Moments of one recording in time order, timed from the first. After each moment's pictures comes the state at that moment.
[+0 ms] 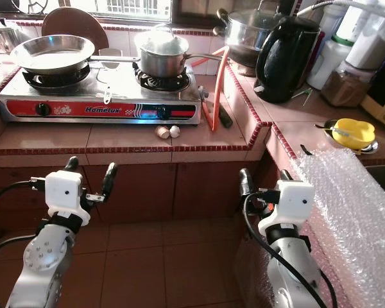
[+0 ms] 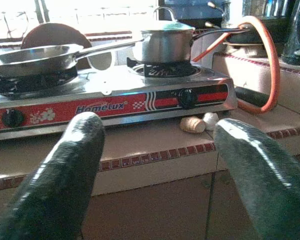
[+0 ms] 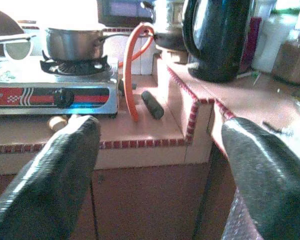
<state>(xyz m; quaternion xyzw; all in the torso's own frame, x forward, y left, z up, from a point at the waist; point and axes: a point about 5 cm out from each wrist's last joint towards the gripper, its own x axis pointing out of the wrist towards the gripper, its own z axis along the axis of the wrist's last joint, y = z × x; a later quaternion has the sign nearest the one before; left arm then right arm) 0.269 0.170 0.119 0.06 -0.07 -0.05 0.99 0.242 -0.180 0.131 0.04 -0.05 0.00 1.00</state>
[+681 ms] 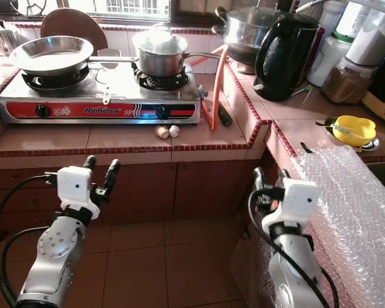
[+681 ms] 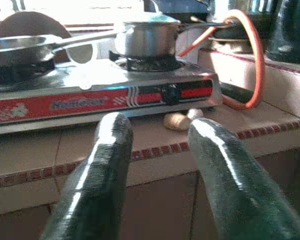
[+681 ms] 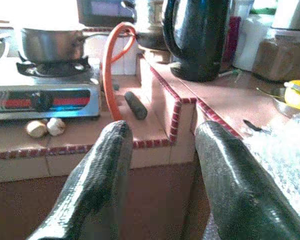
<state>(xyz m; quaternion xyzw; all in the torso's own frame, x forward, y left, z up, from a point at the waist) 0.285 0.159 0.106 0.05 -0.06 -0.07 0.99 0.249 -0.188 0.135 0.03 -0.04 -0.04 1.00</state>
